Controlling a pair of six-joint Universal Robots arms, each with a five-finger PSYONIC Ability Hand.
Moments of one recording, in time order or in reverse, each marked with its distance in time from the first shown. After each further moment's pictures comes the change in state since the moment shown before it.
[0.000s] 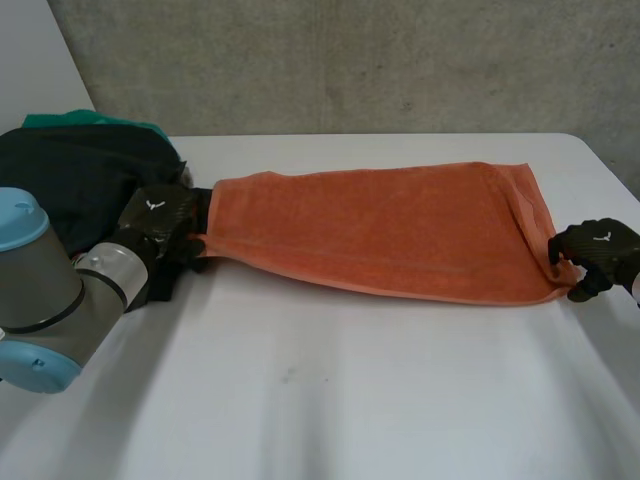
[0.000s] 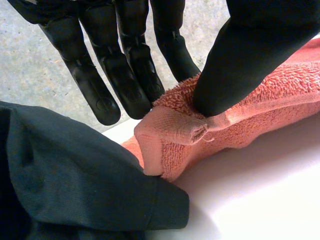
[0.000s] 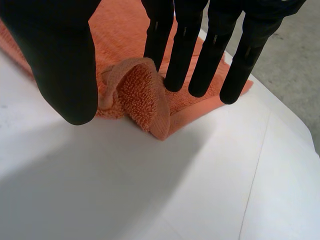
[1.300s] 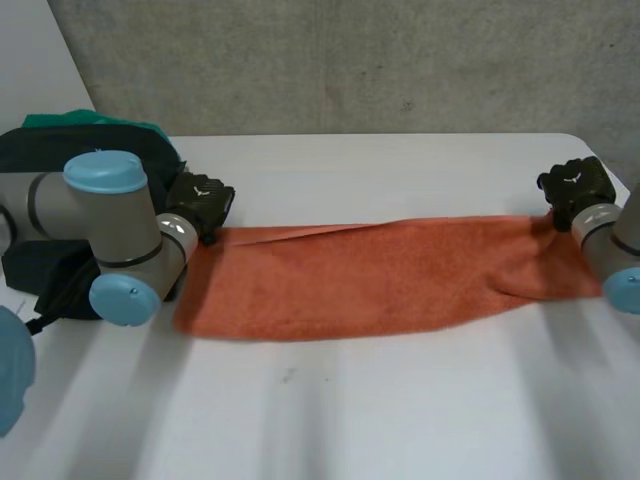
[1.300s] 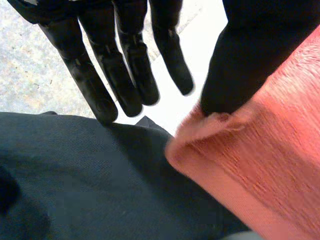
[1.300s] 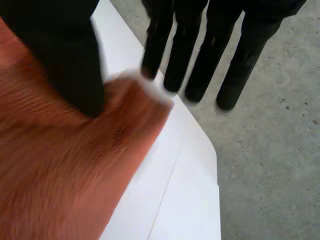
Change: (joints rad) left arm -0.132 -0.435 0.640 -0.299 -0.211 0.358; right arm 0.258 0.256 -0.447 -0.147 0.447 0.031; left_hand -0.386 -0.358 -0.355 -0.362 -0.332; right_hand -0.076 -0.033 0.044 0.058 0.044
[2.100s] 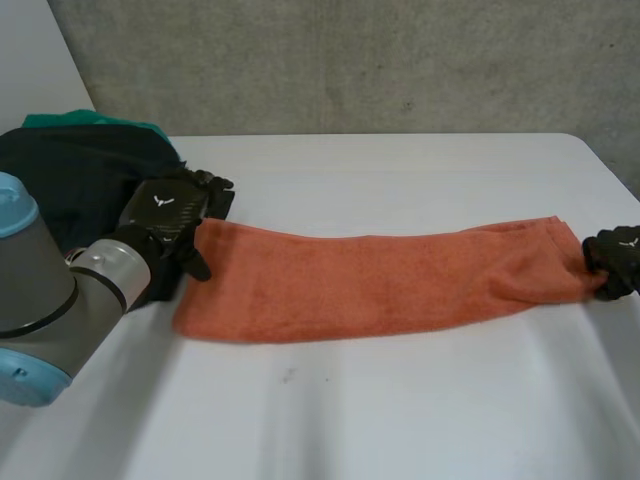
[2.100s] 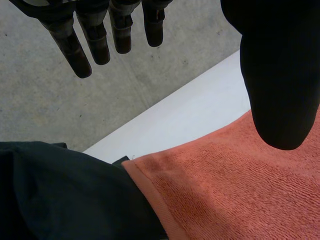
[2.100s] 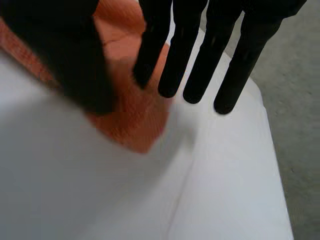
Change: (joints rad) left arm 0.072 0.540 -0.652 0.183 0.183 -0.256; right arm -0.268 -0.235 0.496 -0.016 -0.244 0.028; left_hand -0.577 -0.632 -0.630 -0.639 -0.602; right_hand 0.409 0.370 0.288 0.279 0.321
